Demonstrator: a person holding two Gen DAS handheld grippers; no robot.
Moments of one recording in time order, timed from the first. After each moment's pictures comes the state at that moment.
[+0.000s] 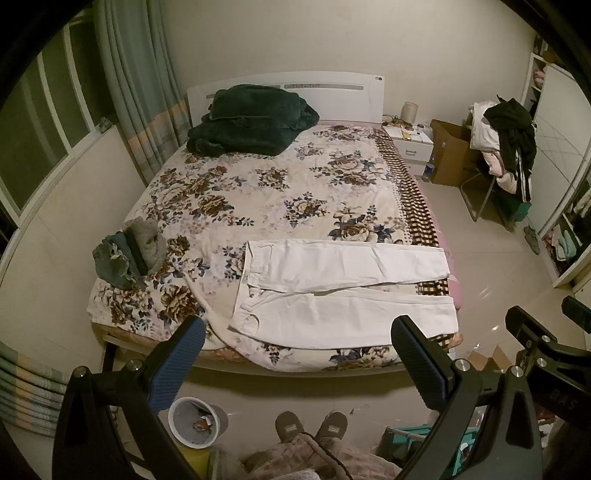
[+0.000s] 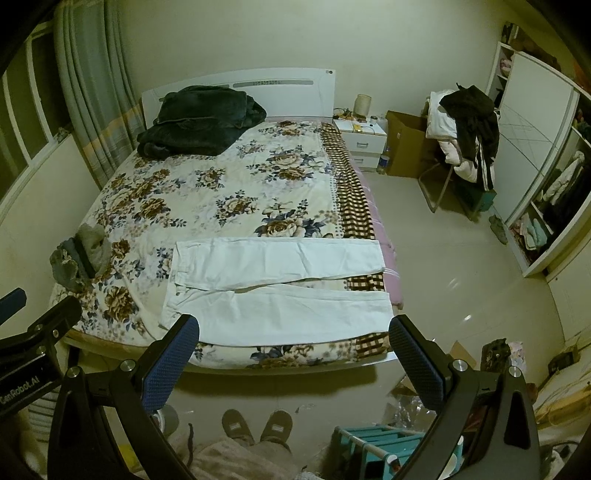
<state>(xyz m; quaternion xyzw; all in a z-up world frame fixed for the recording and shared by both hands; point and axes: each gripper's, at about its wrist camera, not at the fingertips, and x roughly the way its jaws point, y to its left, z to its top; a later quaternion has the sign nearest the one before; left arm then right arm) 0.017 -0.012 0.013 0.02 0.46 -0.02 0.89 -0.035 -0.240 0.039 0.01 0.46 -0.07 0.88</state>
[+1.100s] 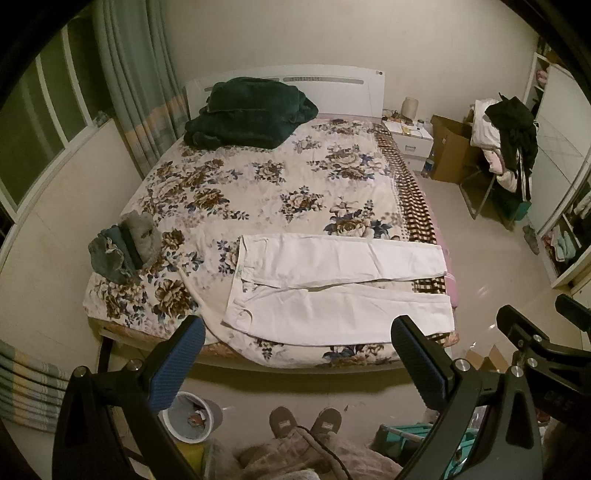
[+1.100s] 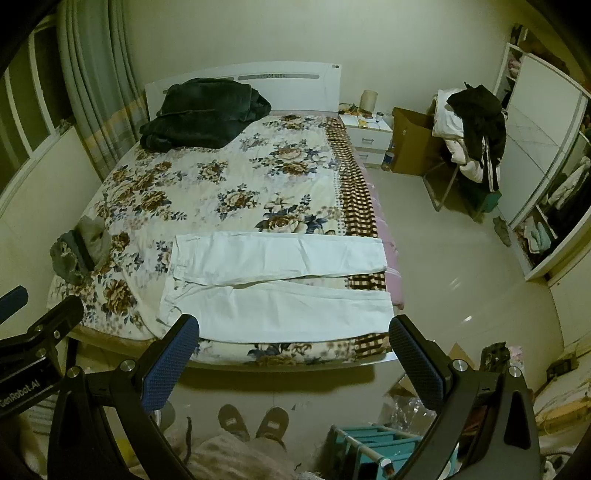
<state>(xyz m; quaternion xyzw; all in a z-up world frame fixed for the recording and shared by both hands) 0.017 -0.041 0.013 0.02 0.46 -0.02 0.89 -0.042 -0.239 0.036 0.01 0.47 -0.06 0.88</state>
